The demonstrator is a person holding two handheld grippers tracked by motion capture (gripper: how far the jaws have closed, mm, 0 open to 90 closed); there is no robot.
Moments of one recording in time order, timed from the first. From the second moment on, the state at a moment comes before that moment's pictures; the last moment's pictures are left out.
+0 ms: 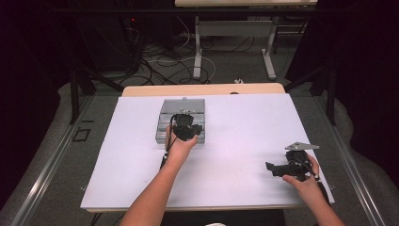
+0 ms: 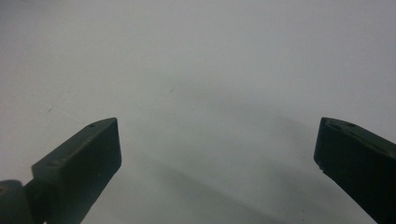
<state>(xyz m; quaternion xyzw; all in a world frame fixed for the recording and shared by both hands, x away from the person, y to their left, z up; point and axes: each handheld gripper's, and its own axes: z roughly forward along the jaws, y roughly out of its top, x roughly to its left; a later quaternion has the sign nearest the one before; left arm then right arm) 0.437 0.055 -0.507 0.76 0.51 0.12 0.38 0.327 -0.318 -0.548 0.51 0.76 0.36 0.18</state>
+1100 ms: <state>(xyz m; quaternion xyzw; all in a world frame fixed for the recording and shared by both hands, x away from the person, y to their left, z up) 0.450 0.060 -0.521 0.76 0.54 0.11 0.35 0.327 -0.317 -0.549 0.51 0.76 0.36 0.18</state>
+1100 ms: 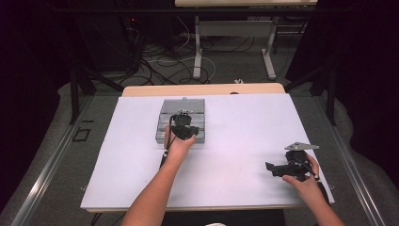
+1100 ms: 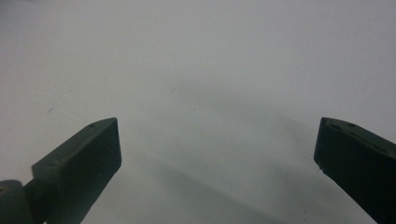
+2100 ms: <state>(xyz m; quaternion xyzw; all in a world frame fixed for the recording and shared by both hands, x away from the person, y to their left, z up) 0.447 0.060 -0.519 0.76 0.54 0.11 0.35 0.328 -0.316 -0.549 0.51 0.76 0.36 0.18</state>
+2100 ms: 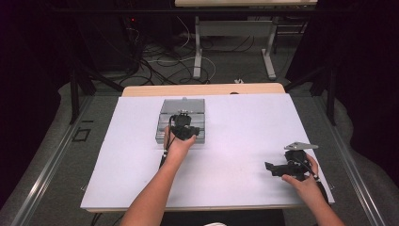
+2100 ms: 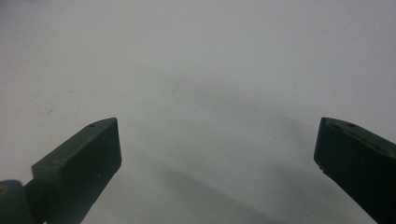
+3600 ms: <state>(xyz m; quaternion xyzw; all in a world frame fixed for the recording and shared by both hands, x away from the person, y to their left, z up) 0.398 0.111 -0.491 0.76 0.48 0.14 0.40 0.331 -0.310 -0.549 0.50 0.77 0.36 0.18</state>
